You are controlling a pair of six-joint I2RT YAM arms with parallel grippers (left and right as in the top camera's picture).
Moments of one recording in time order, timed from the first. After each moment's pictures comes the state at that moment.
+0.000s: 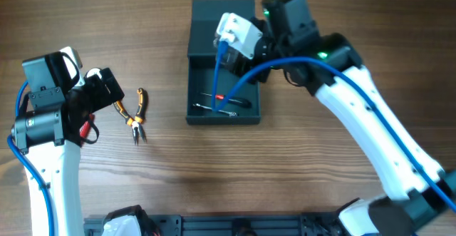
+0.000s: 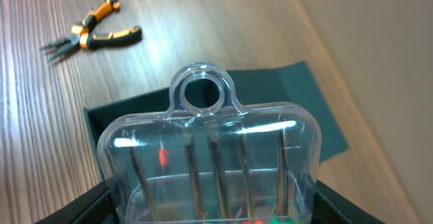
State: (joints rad) left arm 0.24 1.17 1.15 -0.92 0.02 -0.20; right arm 0.54 1.66 1.66 -0.85 -0.27 -0.65
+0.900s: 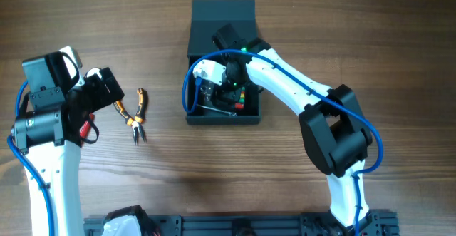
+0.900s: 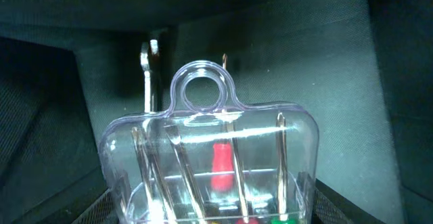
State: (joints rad) left arm 0.24 1.17 1.15 -0.91 0.02 -0.20; right arm 0.60 2.16 1.66 -0.83 -0.29 -0.71
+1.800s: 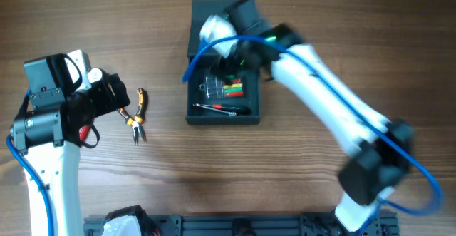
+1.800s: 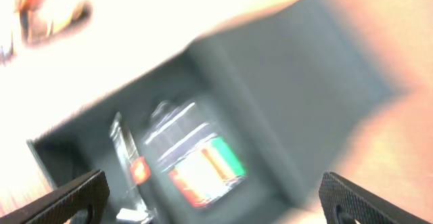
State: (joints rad) left arm 0.24 1.17 1.16 -0.99 0.12 -0.12; right arm 0.57 1.88 1.75 -0.84 -0.14 -0.39
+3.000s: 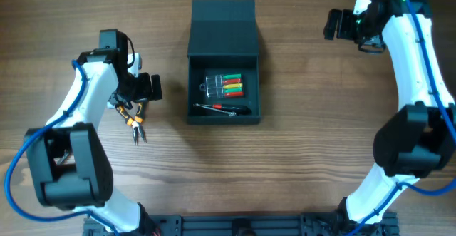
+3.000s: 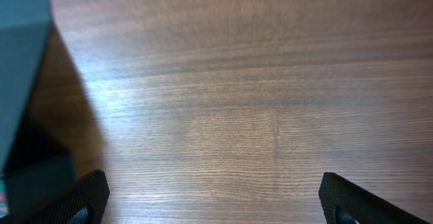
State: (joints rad) left arm 0.06 1.80 1.23 -0.90 0.06 -0.10; right arm -0.07 1.99 1.81 -1.02 -0.10 0.07
